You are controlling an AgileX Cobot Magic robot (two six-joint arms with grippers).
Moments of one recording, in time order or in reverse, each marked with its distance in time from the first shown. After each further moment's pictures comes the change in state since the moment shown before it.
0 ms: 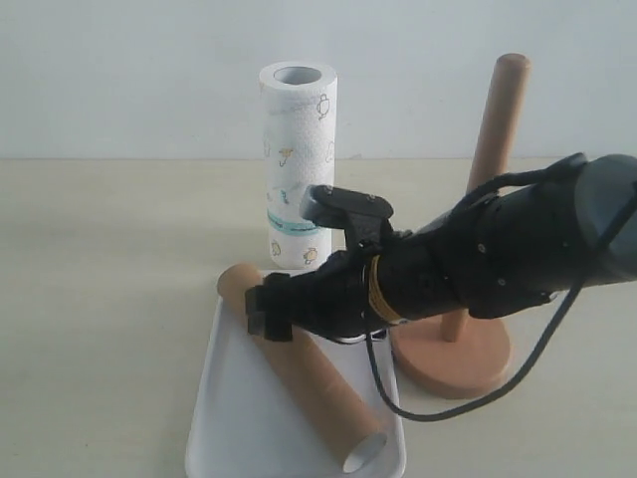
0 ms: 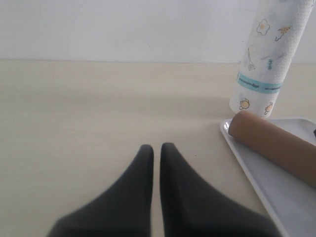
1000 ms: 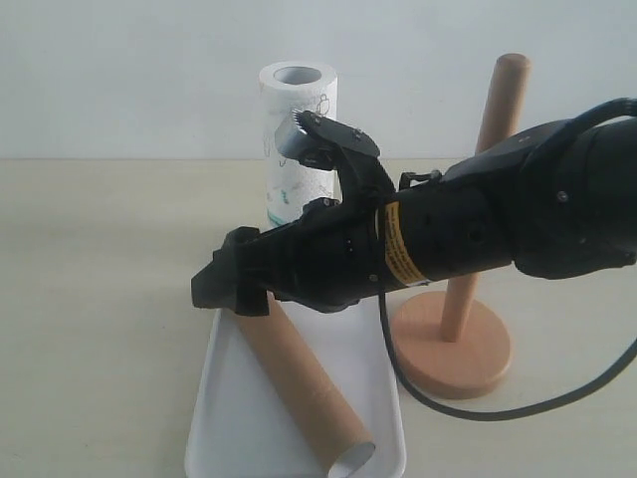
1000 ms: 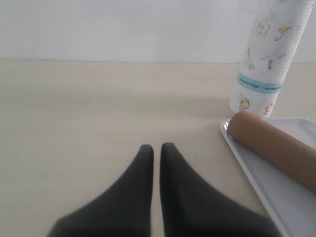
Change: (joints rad) left arm 0.000 0.000 0.000 0.000 0.000 0.000; right arm 0.008 -0.203 0.000 -0.078 -0.221 -0.007
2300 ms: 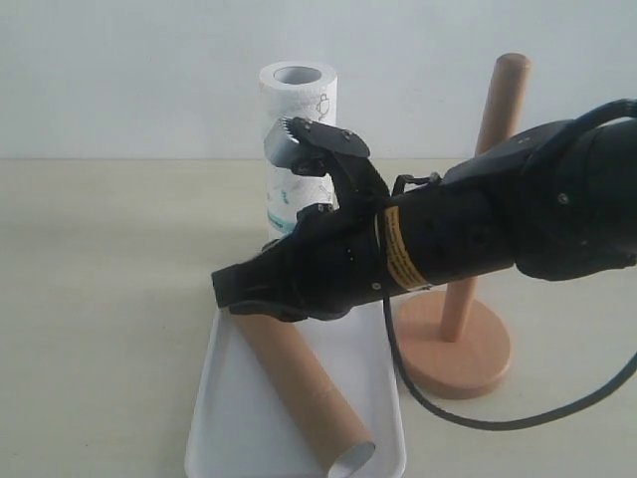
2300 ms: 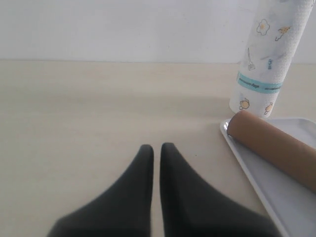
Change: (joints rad) left arm 0.000 0.000 0.000 0.000 0.000 0.000; right arm 0.000 0.000 0.004 -0.020 -0.040 -0.084
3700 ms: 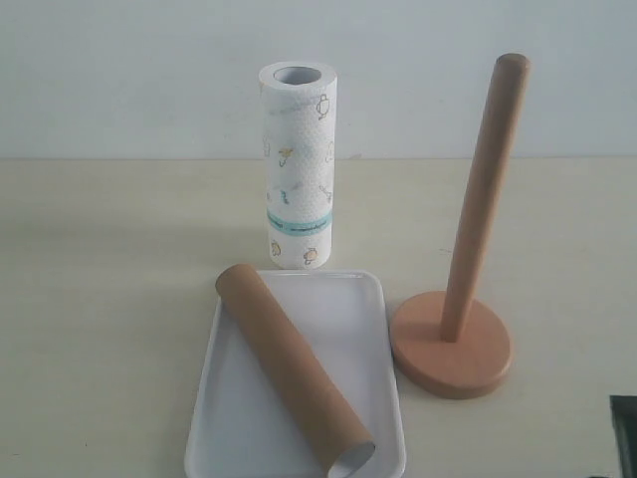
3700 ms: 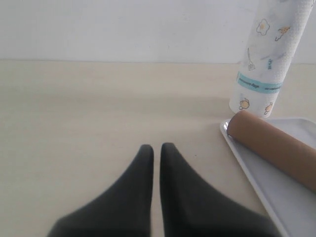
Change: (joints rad) left arm 0.000 0.000 0.000 0.000 0.000 0.000; right arm -0.005 -1.016 0.760 0.078 -0.041 -0.484
